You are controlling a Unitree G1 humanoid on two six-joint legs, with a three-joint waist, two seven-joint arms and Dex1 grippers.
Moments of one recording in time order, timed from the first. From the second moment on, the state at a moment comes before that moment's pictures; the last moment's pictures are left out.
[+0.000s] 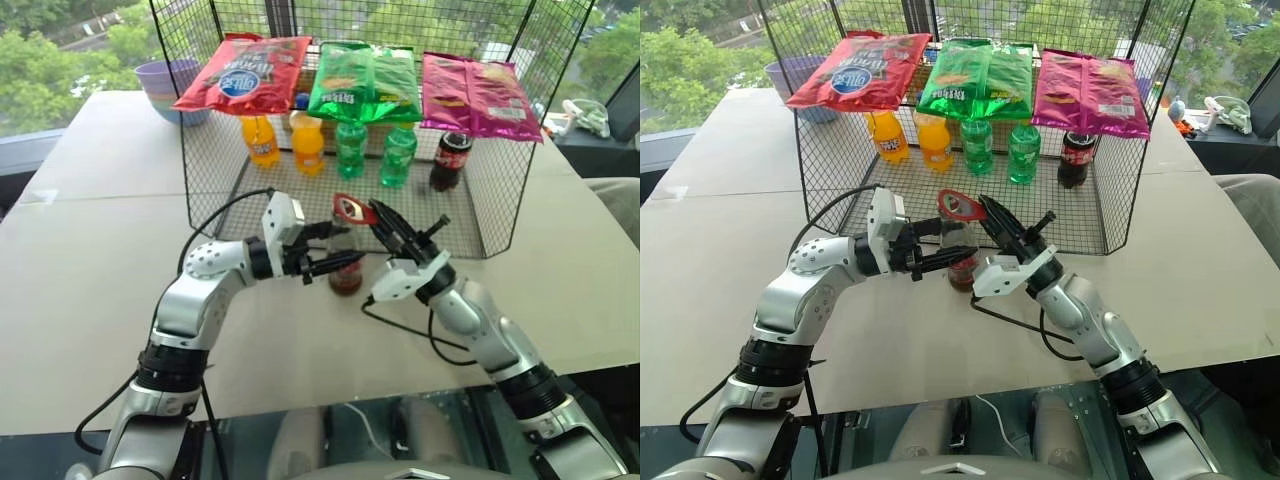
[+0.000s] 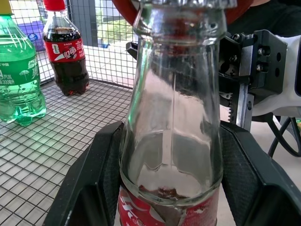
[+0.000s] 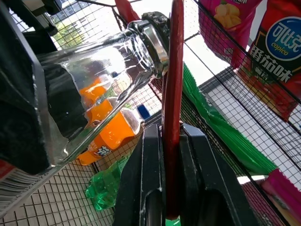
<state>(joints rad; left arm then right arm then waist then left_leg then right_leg) -0.41 0.49 -0.05 -0.12 -0.46 0.37 -1.04 -0.33 -0.32 0.36 -0.03 -0.69 -0.46 -0.05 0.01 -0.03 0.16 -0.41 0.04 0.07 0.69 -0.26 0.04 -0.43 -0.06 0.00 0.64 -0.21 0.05</state>
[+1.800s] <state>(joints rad) -0.38 0.48 -0.07 -0.12 -0.45 0.28 -1.05 -0.06 -0.18 -0.08 -0.72 0.42 1.10 0.47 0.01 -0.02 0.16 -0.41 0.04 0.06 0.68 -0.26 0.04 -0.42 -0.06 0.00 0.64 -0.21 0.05</state>
